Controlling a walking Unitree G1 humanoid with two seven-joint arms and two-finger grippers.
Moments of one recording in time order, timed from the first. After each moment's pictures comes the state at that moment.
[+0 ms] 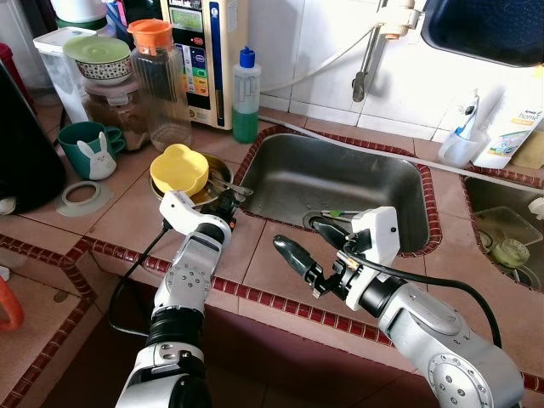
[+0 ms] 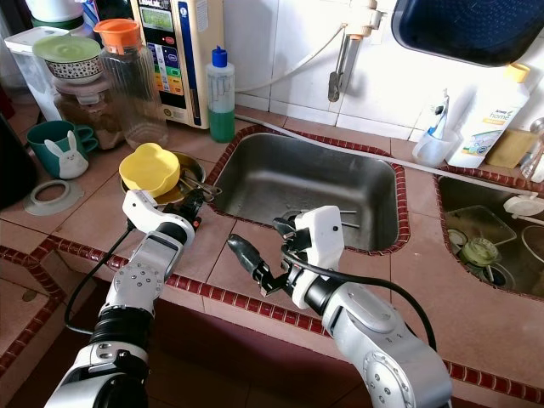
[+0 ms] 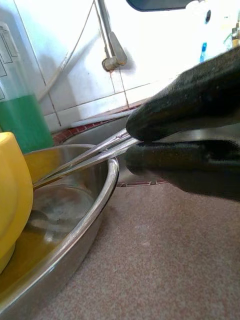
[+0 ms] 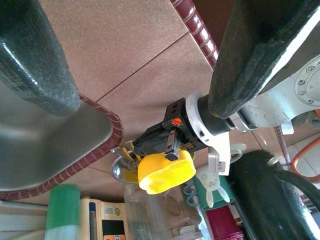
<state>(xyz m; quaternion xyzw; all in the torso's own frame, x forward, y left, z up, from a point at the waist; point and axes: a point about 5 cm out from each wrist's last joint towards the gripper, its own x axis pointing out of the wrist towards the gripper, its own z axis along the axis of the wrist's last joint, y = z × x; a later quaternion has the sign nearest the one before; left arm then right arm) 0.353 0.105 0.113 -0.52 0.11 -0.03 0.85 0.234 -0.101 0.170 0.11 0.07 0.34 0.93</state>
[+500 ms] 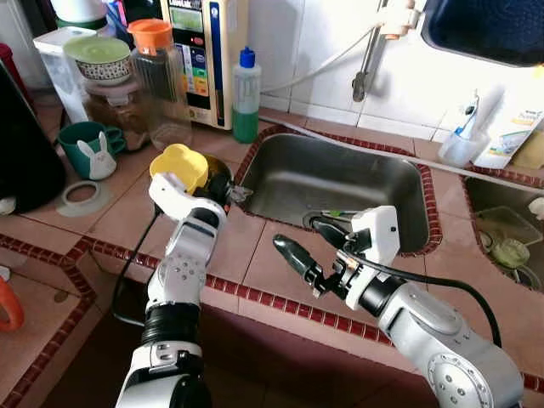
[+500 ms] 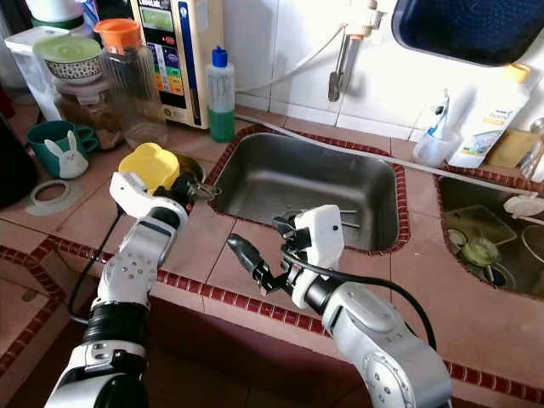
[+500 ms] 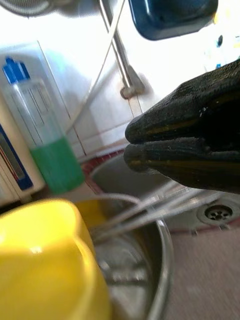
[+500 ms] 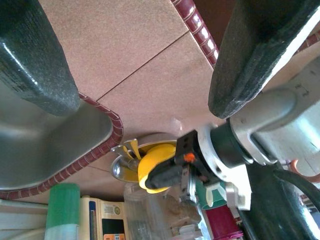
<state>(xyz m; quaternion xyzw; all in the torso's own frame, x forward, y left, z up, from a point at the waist) 0.356 0.110 0.154 -0.51 0.05 -0.04 0.86 0.235 -0.101 0.171 0.11 0.07 0.34 0.93</state>
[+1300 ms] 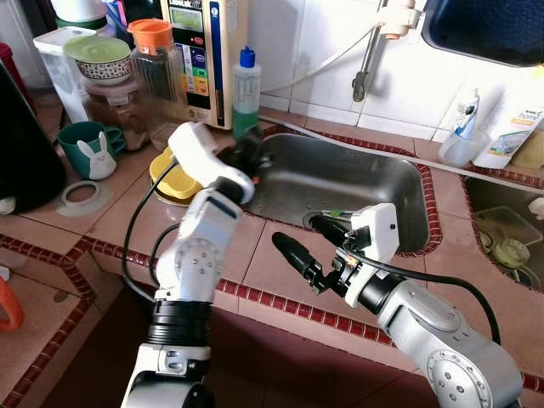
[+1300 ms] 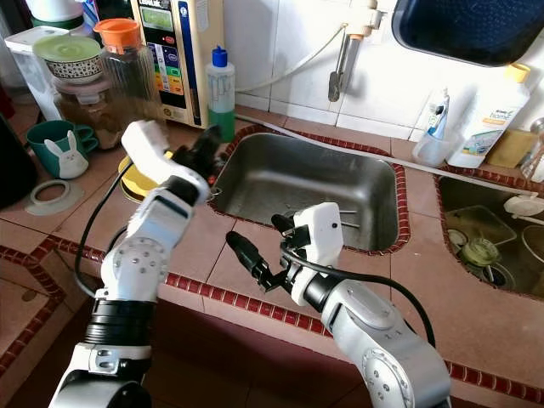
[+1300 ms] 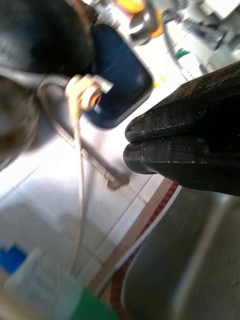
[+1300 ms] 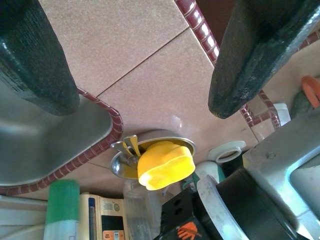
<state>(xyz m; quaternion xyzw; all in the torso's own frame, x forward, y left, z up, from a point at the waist) 0.336 0.054 0.220 -0.37 -0.05 -0.24 0.90 0.236 -0.100 0.173 0.11 0.06 0.35 0.93</state>
